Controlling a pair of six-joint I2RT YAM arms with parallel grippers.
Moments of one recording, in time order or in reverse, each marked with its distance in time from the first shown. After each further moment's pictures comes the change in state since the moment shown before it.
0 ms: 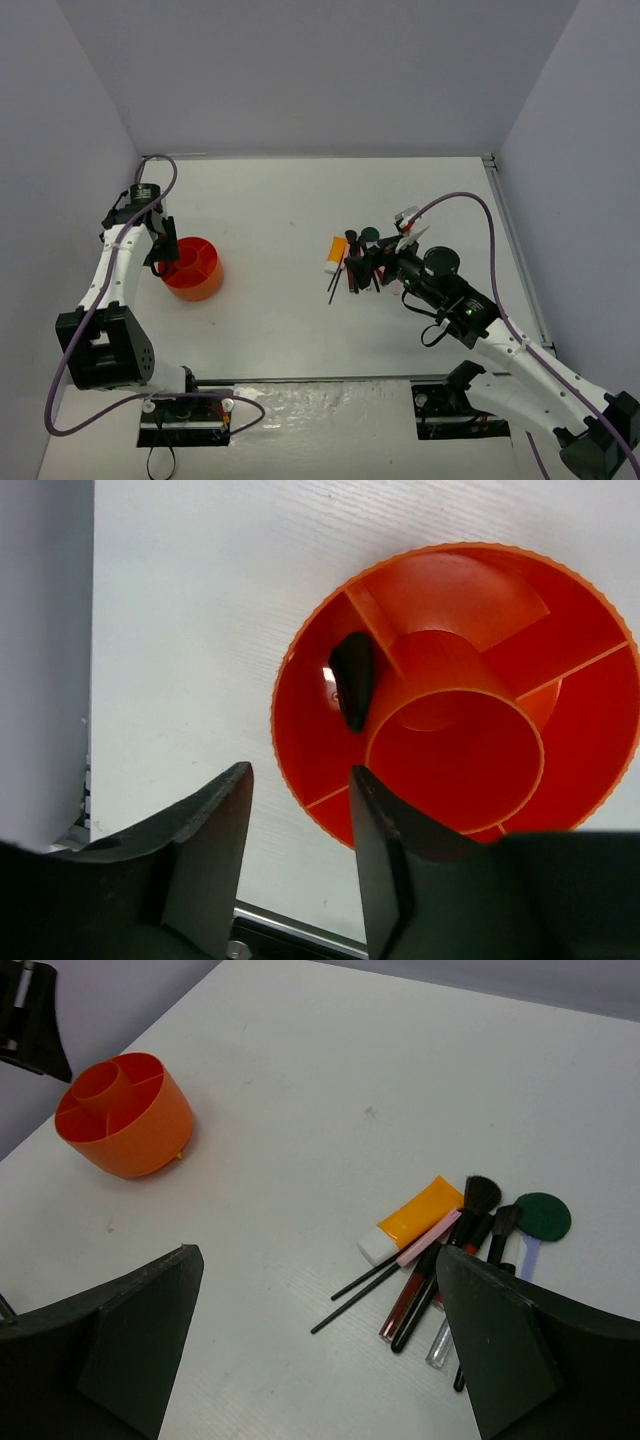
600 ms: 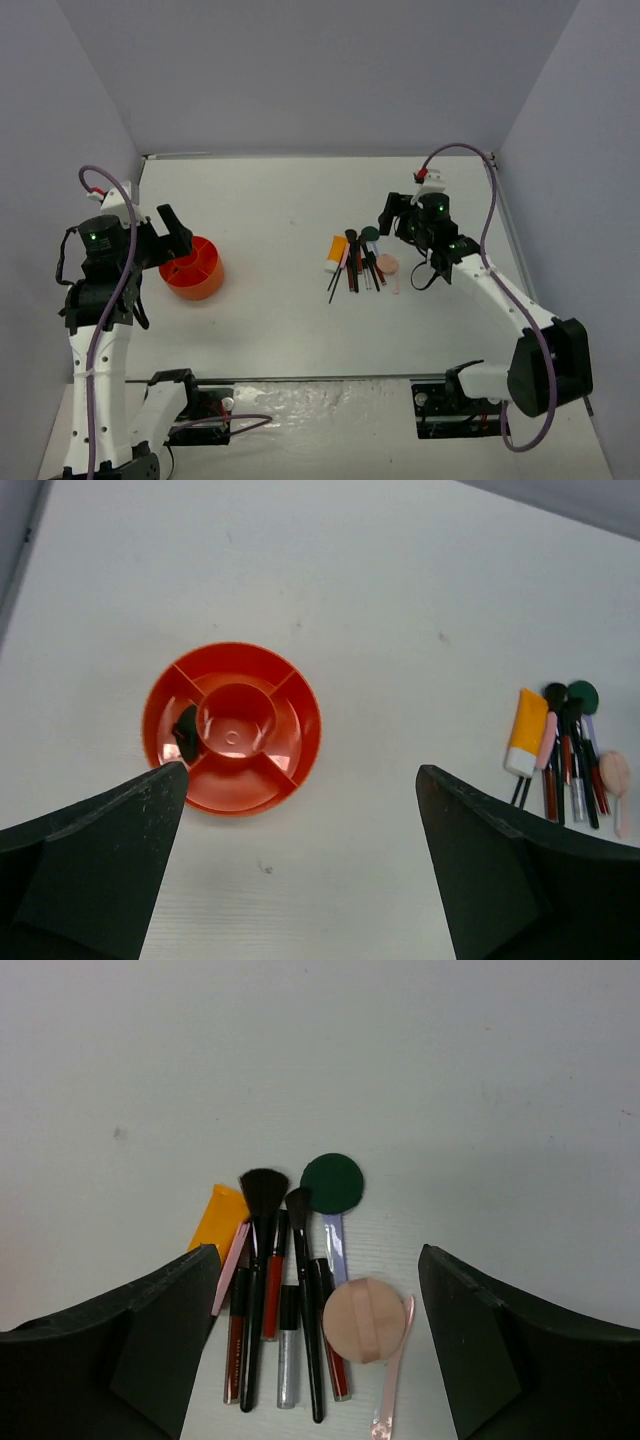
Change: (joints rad) left arm -0.015 -0.599 -0.142 0.171 0.376 -0.161; right arm -0.353 0.506 0.258 -0.093 0.112 0.080
